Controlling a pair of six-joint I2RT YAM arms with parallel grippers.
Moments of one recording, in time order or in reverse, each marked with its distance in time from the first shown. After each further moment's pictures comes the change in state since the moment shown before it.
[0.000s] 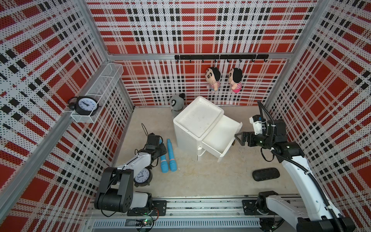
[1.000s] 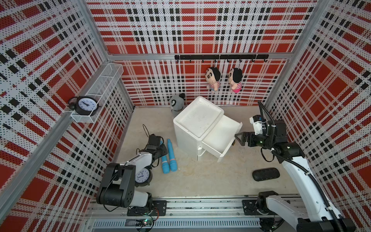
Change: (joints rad) left arm -0.005 0.048 -0.008 0.032 0.010 -0.001; right arm 0.000 -0.007 0.000 0.000 0.000 0.004
